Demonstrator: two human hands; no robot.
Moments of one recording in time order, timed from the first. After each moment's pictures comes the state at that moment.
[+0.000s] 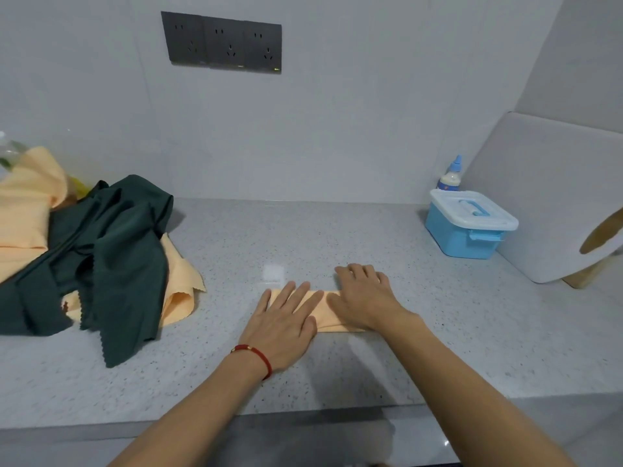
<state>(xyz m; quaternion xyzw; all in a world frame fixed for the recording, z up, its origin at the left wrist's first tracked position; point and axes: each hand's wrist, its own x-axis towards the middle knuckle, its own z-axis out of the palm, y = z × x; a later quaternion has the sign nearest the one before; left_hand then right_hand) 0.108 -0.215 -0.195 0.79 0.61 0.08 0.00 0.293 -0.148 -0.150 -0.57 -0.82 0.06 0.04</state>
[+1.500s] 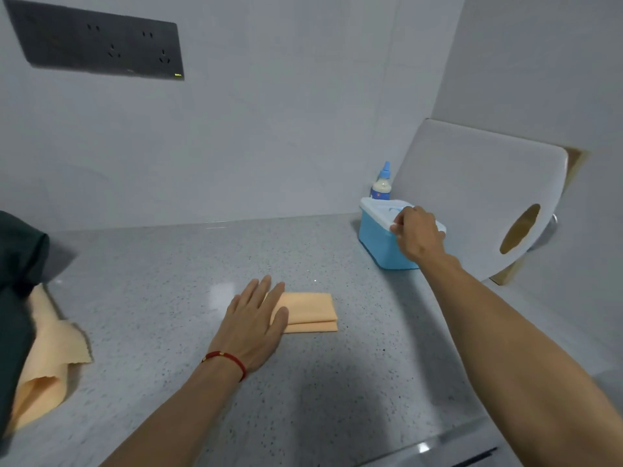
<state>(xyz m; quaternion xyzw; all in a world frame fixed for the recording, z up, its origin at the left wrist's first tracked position) 0.166 -0.114 -0.192 0.78 0.58 0.20 0.08 0.491 -0.011 -0.065 -0.76 -0.61 -0.02 0.23</state>
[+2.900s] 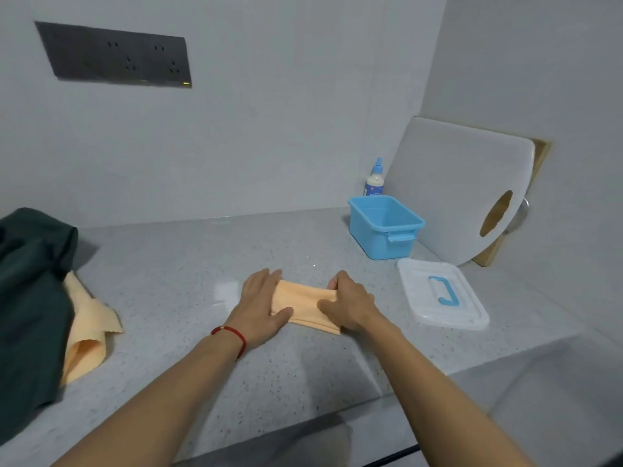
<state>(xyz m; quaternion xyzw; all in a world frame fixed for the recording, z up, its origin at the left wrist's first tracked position) 0.163 -0.142 -0.175 0.77 0.55 0.24 0.21 0.377 -0.145 -0.146 -0.69 -0.65 0.23 0.19</state>
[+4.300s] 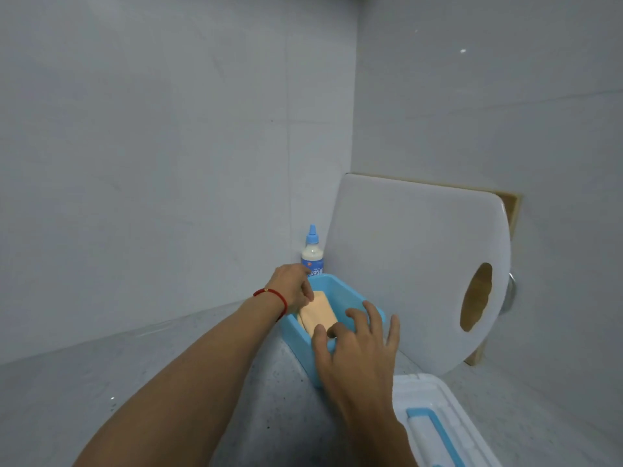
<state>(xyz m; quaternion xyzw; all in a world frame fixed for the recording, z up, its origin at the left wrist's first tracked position) 0.410 0.166 -0.065 0.85 0.48 0.20 0.11 0.494 -0.008 -0.115 -0.78 -0.55 -0.10 0.27</state>
